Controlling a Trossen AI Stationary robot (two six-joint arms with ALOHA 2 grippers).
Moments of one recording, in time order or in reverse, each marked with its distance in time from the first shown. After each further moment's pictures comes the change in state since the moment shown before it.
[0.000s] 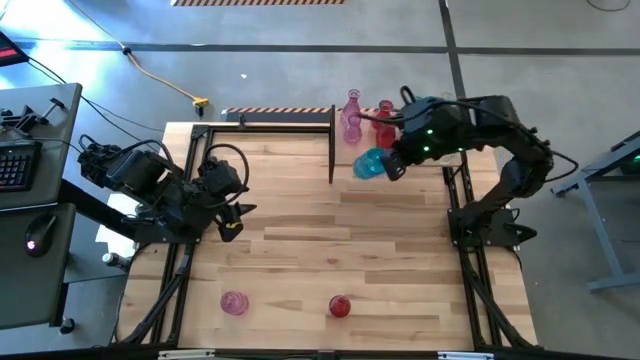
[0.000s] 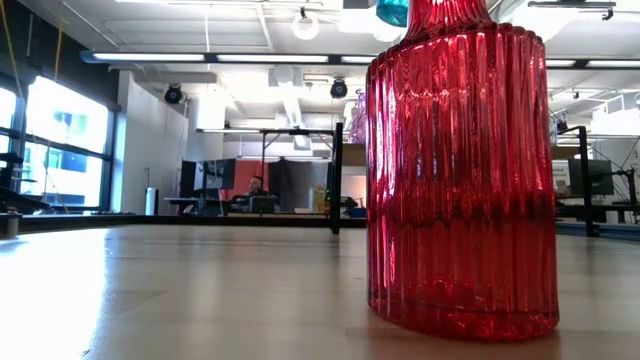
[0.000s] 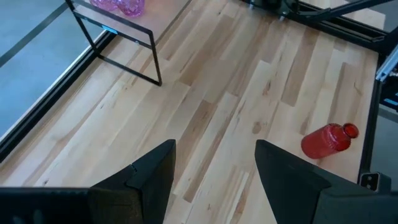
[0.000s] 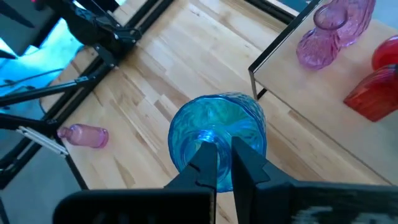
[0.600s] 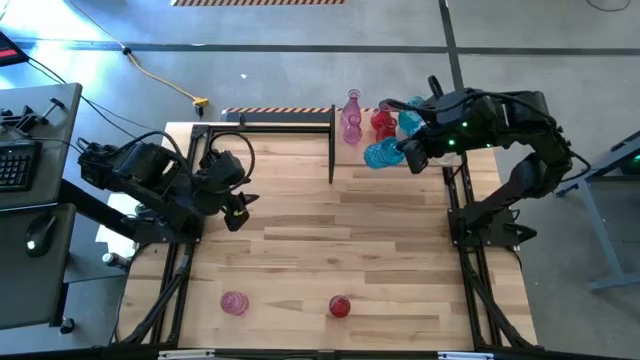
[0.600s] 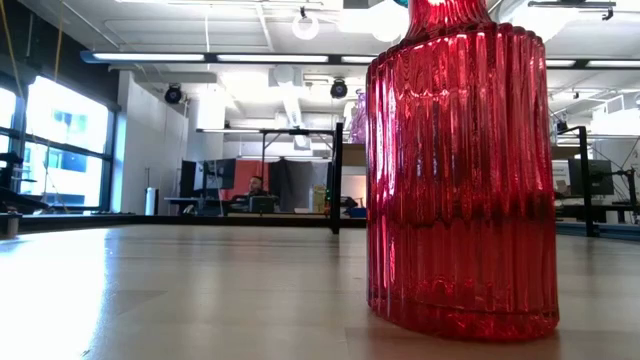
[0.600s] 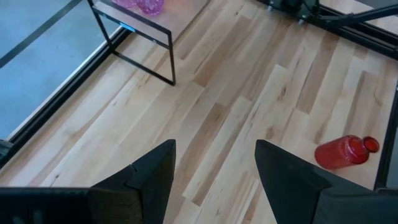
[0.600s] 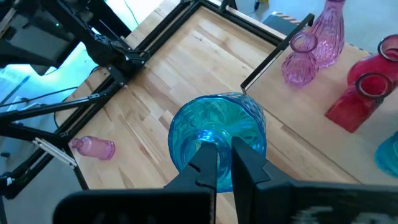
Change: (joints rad) left arm 0.098 0.000 0.000 0.000 0.027 0.027; right arm -0.001 -0.101 -0.001 0.001 0.046 -0.023
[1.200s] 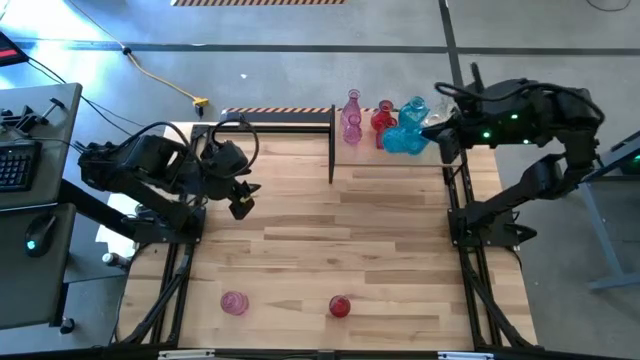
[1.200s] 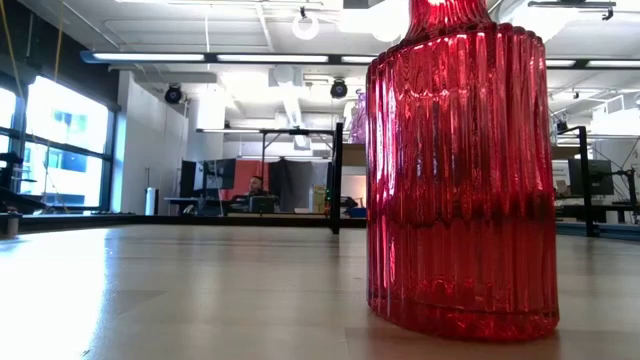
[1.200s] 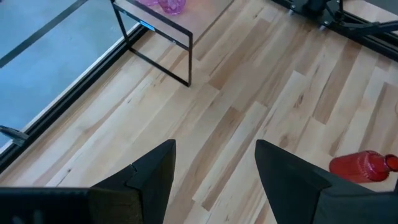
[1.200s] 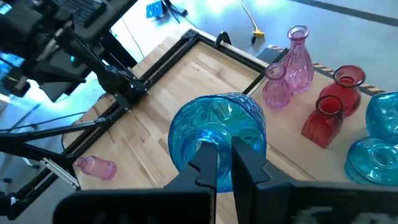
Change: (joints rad) left arm 0.102 0.000 0.000 0.001 0.026 0.026; right arm 0.000 -0.122 0.000 0.000 0.077 -0.032
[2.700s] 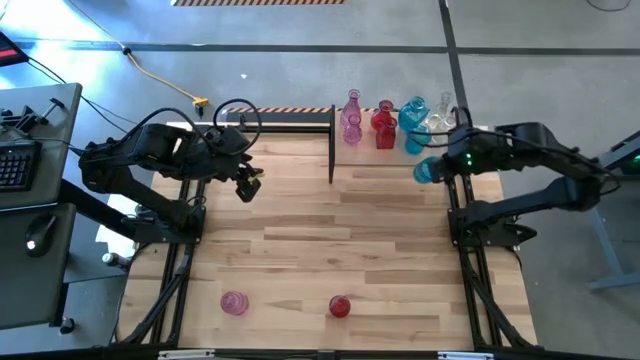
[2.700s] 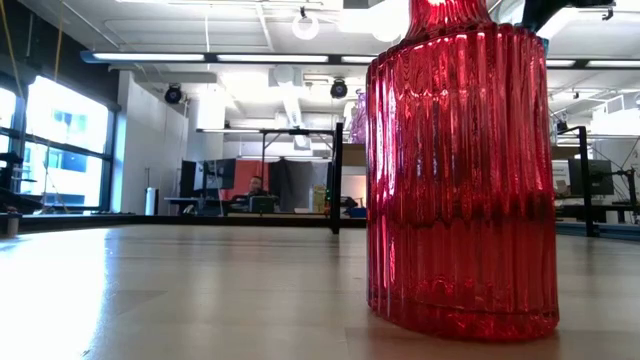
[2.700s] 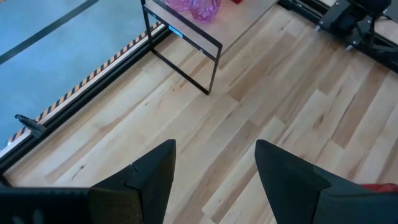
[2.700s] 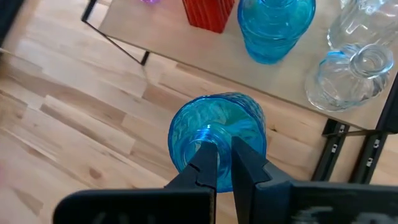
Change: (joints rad) left arm 0.153 0.000 0.000 0.023 0.033 0.033; right arm -0.097 -0.358 -0.821 0.022 0.009 0.293
